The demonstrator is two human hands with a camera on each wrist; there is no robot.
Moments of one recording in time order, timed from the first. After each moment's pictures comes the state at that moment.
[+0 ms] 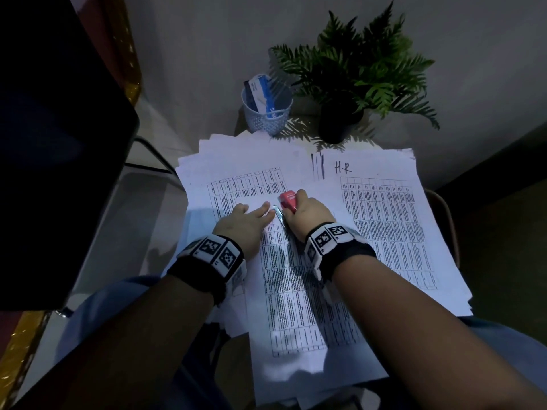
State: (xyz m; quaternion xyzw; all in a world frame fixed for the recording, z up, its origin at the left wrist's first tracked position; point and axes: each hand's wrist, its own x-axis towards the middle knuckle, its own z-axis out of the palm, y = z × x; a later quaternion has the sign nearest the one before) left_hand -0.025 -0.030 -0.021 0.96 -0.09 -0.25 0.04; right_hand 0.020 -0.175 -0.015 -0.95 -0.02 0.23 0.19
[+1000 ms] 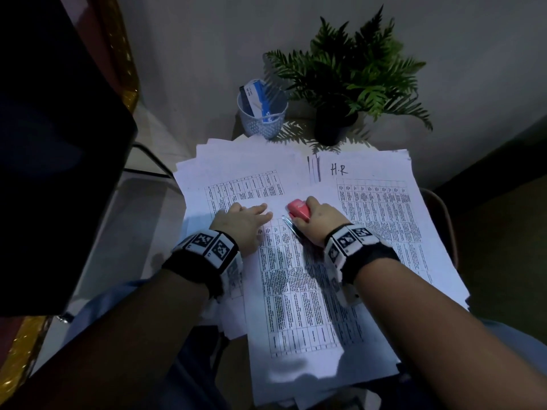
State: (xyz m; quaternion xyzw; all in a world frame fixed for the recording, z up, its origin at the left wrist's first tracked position) left_hand -0.014 -0.029 -0.008 0.96 -0.10 -0.27 0.03; right_hand 0.022 -0.208 -0.003 -0.94 -0.05 0.28 0.15
